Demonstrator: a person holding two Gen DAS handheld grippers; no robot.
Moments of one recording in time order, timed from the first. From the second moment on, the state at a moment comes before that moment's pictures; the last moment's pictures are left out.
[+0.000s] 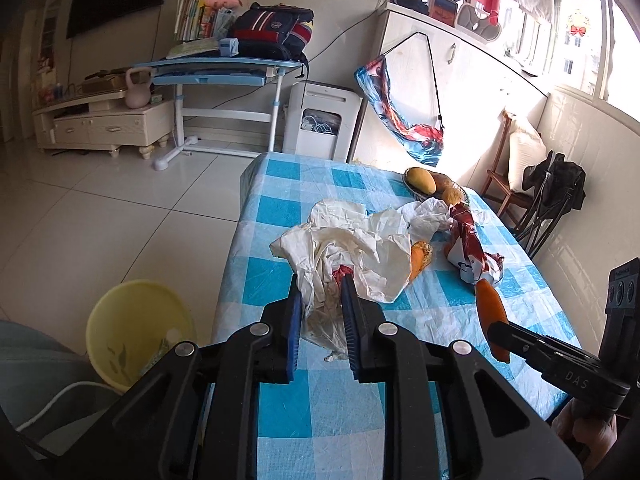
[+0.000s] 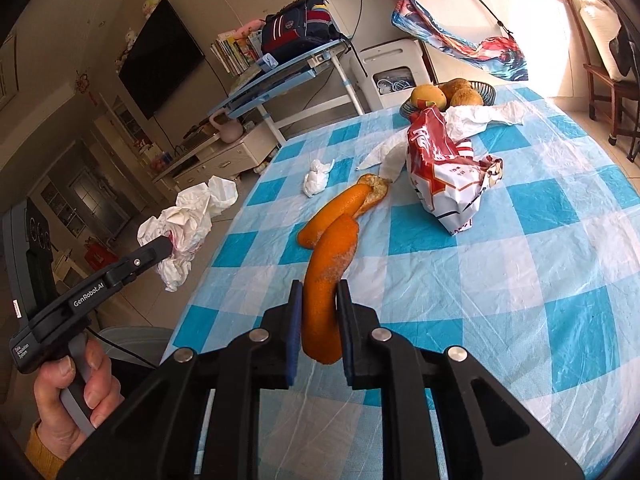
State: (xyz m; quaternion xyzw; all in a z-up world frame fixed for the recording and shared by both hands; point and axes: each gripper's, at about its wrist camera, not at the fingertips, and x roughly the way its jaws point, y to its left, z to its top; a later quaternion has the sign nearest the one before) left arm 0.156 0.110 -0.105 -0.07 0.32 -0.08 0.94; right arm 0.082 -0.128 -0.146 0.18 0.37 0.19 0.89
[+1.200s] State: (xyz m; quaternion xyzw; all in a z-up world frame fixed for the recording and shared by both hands) left arm 0.138 0.124 -0.075 -0.06 0.25 -0.03 0.97; right arm 0.089 -0.104 -0.127 0.19 0.34 0.25 0.89
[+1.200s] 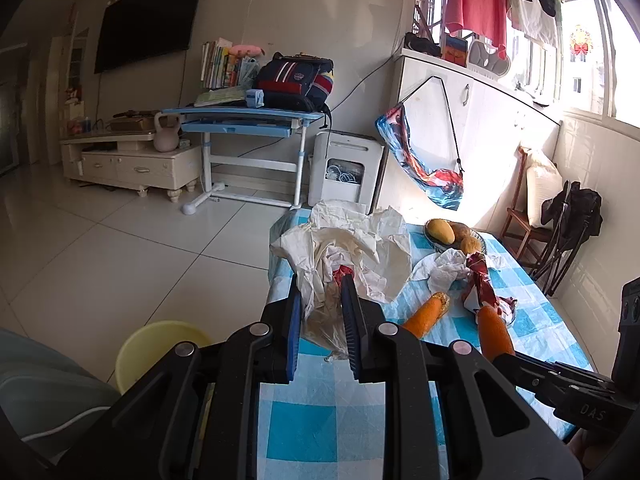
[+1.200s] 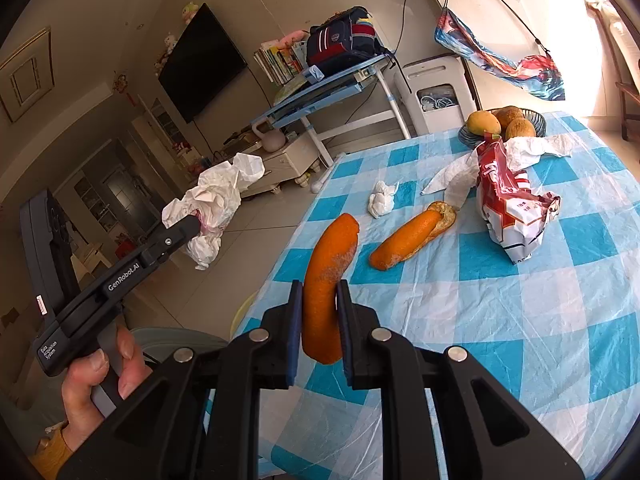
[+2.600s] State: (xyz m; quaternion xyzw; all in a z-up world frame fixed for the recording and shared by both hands) left arm 0.210 0.317 -0.070 -0.24 0.30 0.16 0.91; right arm 0.195 0.103 -0.099 0.08 0.37 0.38 0.85
